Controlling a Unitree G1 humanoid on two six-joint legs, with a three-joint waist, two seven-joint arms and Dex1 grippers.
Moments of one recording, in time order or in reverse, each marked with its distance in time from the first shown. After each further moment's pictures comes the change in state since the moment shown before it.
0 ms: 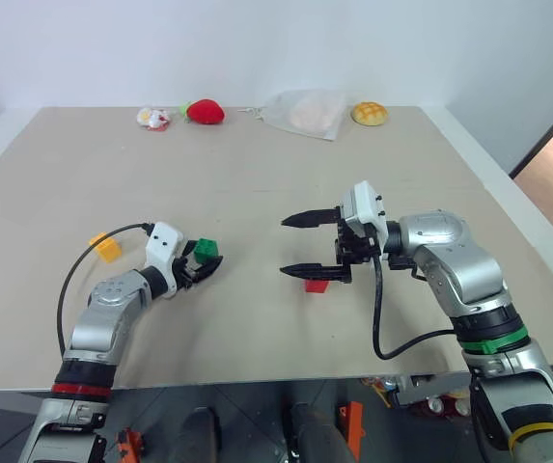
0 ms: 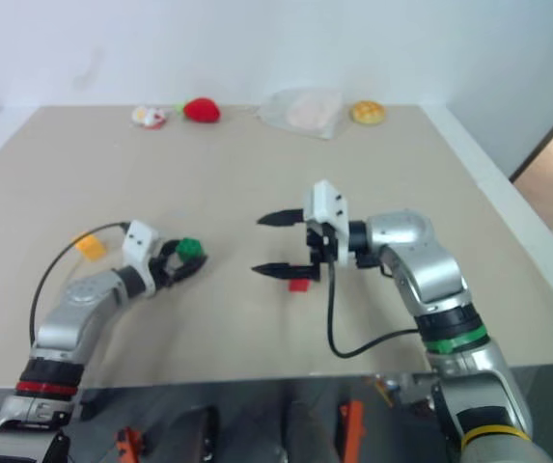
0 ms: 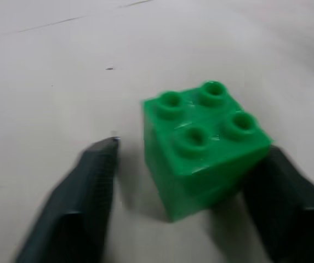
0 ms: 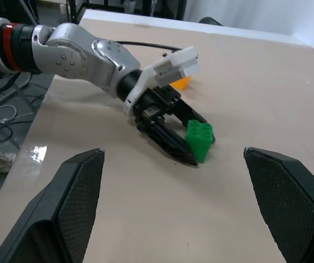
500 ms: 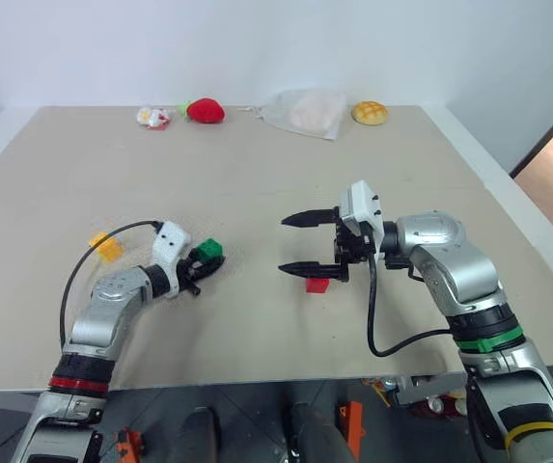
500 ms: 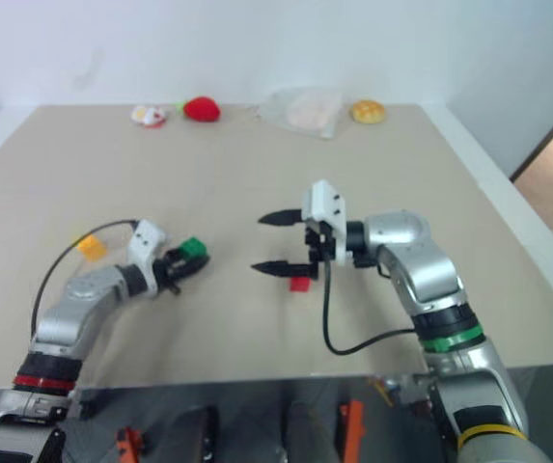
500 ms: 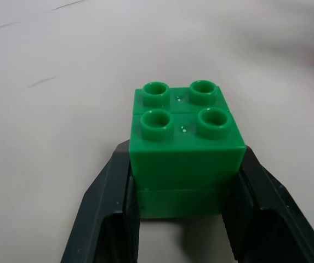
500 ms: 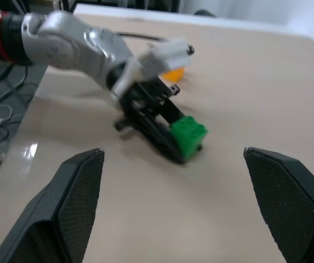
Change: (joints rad) left arm -0.012 0.102 -0.094 -0.072 -0.059 -0.026 -0.317; right arm -0.001 -0.058 -0.002 0.031 -0.008 0.018 0.052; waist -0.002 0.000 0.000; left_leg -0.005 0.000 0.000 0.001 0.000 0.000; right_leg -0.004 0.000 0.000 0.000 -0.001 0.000
